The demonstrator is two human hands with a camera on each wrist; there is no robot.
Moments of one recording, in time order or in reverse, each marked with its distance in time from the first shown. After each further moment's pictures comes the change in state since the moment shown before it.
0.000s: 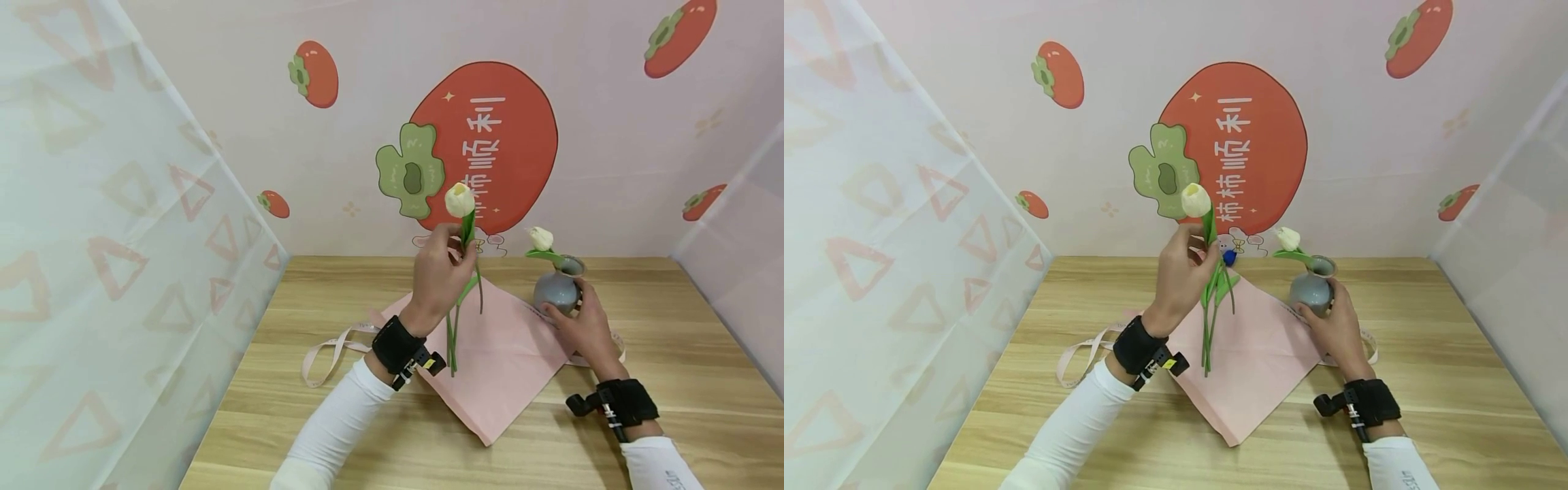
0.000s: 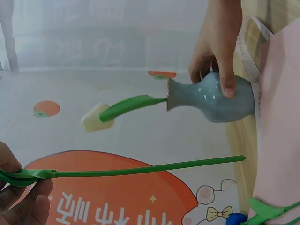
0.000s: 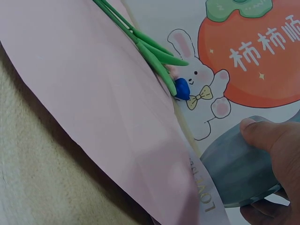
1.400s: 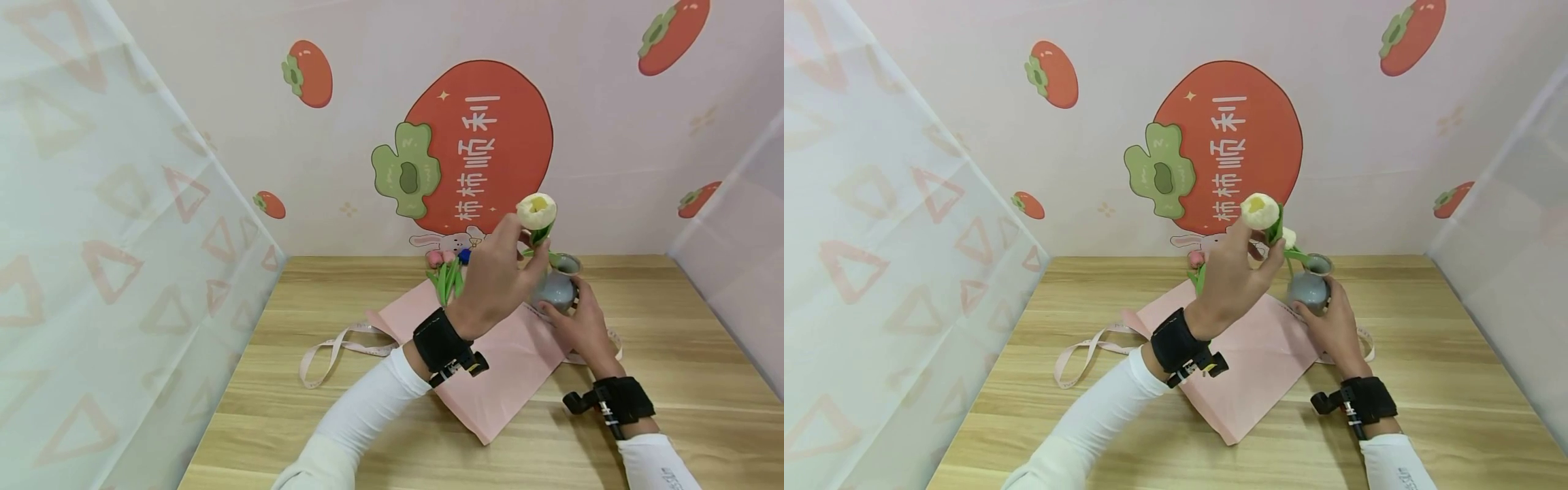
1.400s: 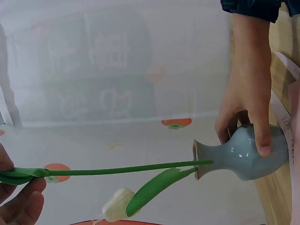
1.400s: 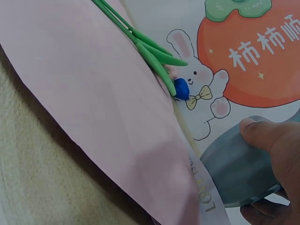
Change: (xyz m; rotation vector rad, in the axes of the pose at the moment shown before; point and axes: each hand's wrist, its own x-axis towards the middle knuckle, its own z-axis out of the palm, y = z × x) left_hand 0.017 0.061 0.042 0.018 -0.097 0.254; right_hand 0.002 0.005 -0.002 0.005 -0.011 -0.012
